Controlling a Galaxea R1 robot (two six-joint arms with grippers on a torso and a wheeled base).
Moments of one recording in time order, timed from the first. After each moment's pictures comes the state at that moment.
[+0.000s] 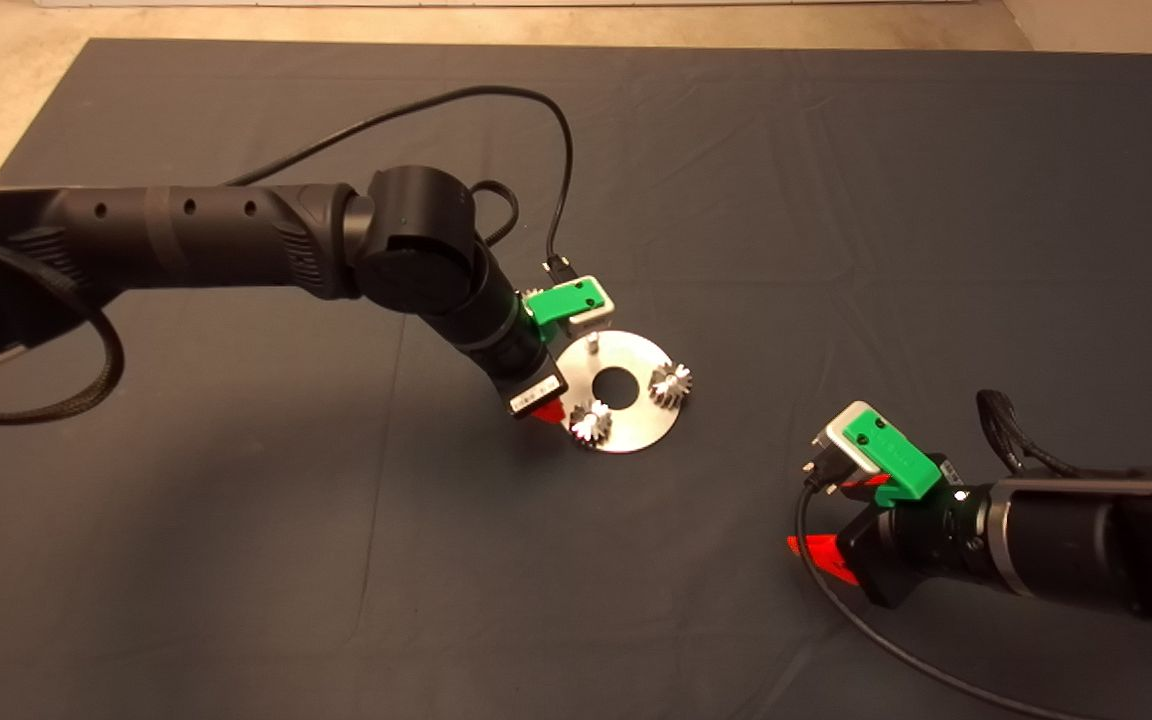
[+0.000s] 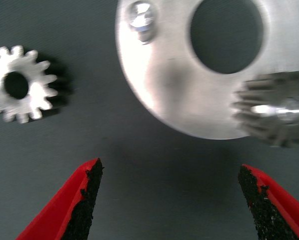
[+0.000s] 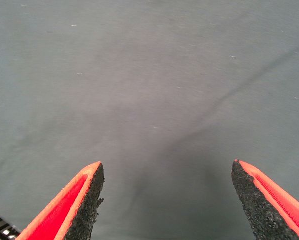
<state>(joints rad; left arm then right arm) -0.36 2.62 -1.14 0.44 1.25 -0.41 0.08 2.24 -0.38 -0.92 -1.53 1.21</state>
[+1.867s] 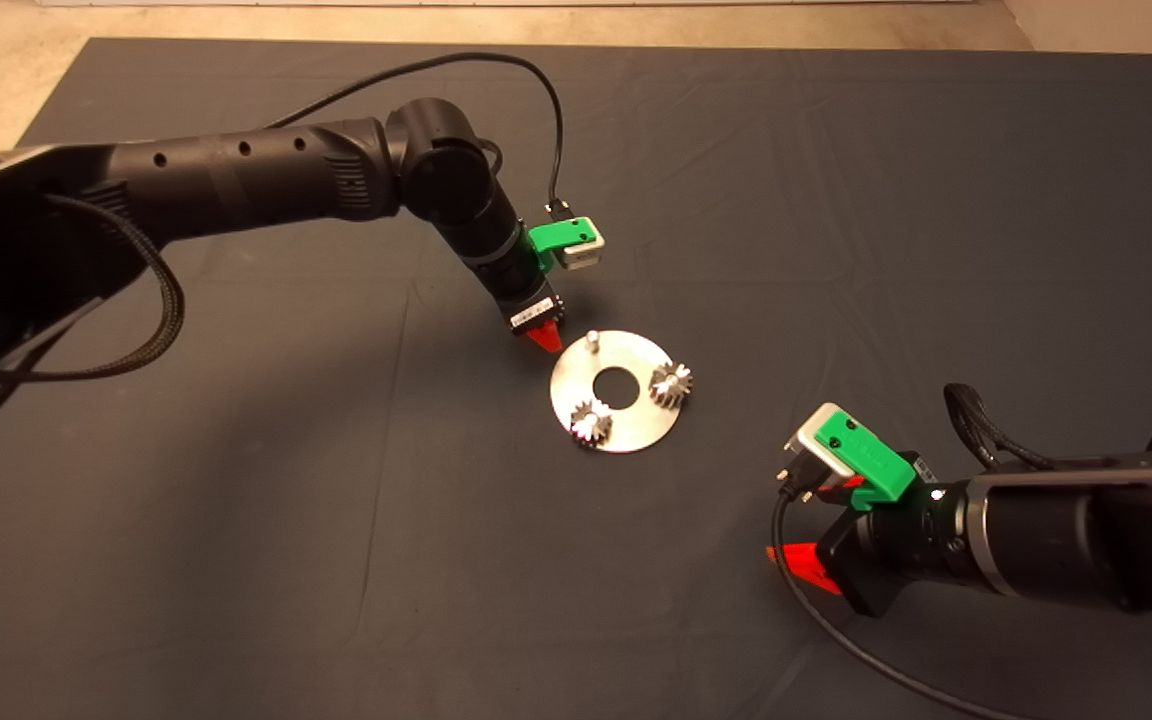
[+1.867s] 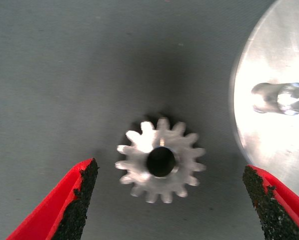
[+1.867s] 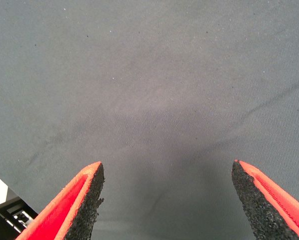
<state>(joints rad) -0.38 2.75 -1.54 0.28 1.12 -0.06 0.13 2.30 -0.38 -0.83 -1.53 1.21</state>
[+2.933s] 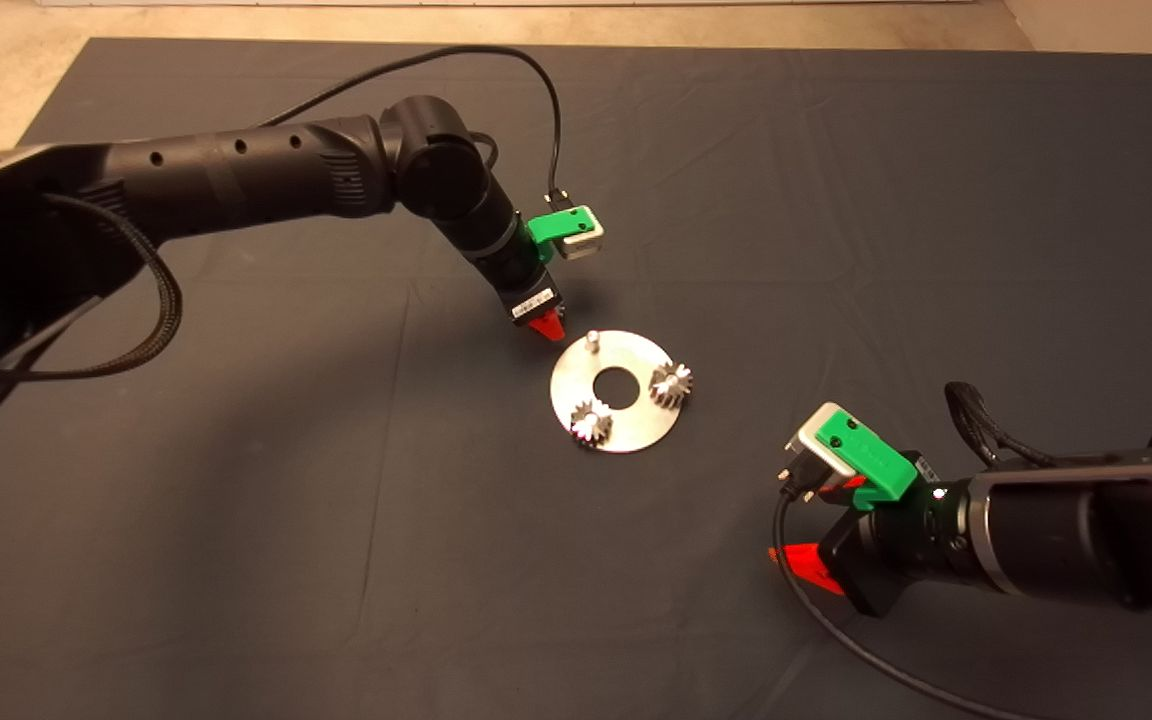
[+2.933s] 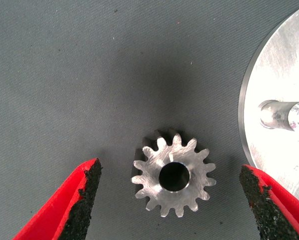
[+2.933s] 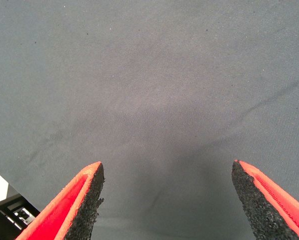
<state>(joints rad) -0.38 2.75 -1.56 0.28 1.07 -0.04 0.14 2.30 -0.38 -0.81 -1.53 1.21</state>
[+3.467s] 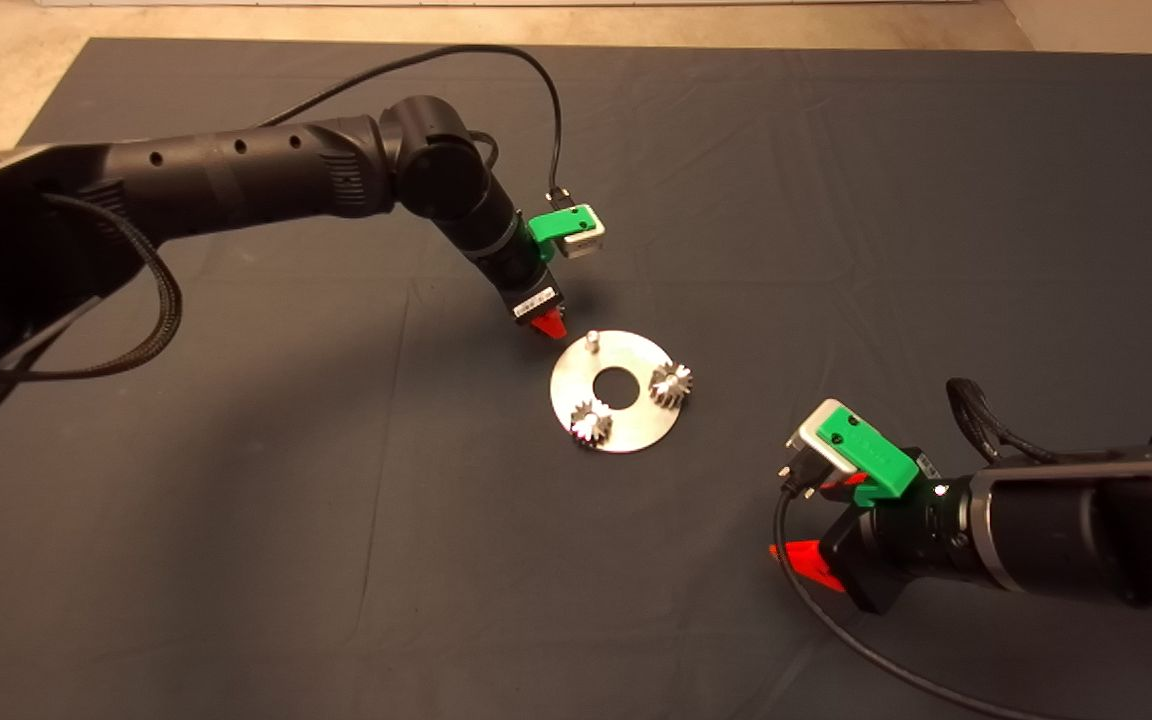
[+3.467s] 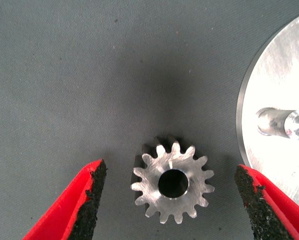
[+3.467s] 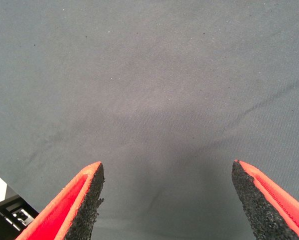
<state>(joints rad) -0.38 2.74 -1.56 0.28 1.05 -0.04 0.15 2.30 -0.38 -0.81 -1.53 1.21</state>
